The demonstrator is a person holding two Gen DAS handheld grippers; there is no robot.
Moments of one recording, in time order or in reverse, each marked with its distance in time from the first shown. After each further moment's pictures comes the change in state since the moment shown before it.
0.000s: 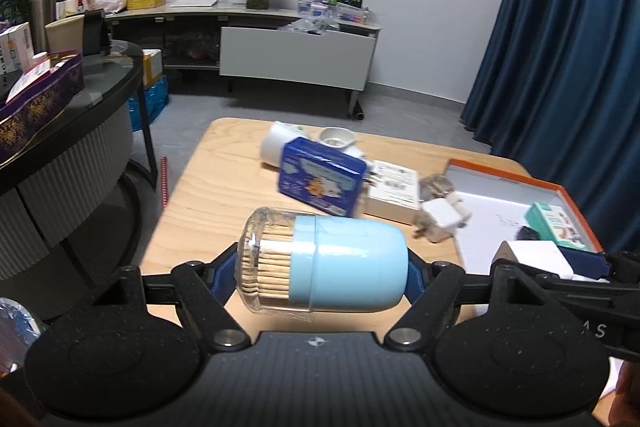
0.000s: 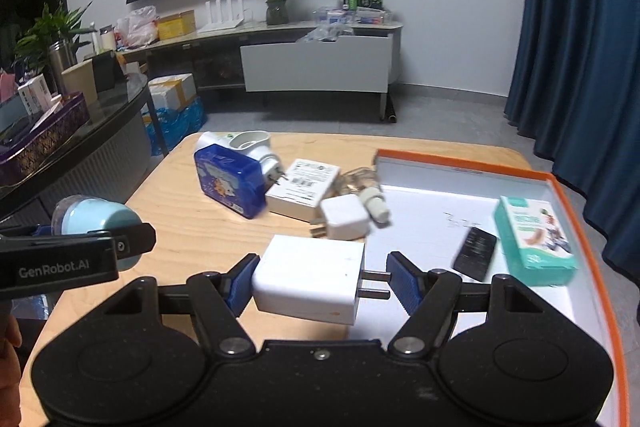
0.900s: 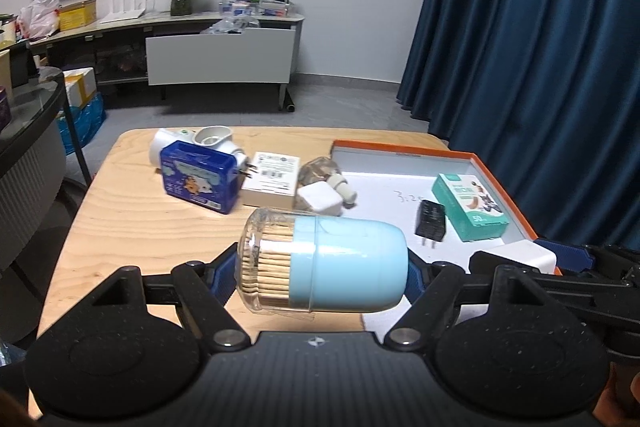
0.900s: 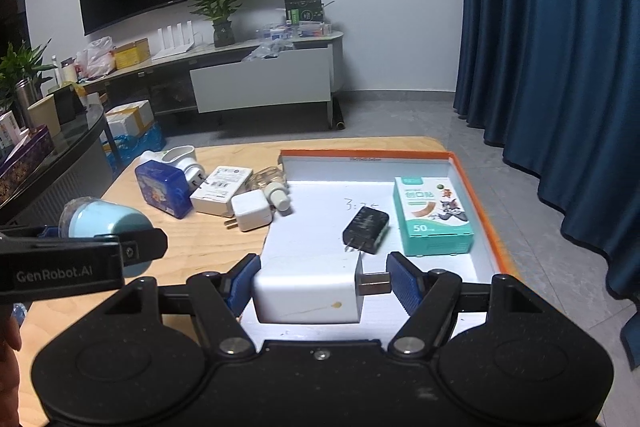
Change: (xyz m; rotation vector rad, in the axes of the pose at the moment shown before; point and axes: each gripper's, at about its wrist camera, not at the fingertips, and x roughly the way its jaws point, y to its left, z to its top) left arm -0.009 -0.081 -0.014 0.122 0.016 -0.133; right arm -0.049 -0.073 -0.026 0.100 -0.047 -0.085
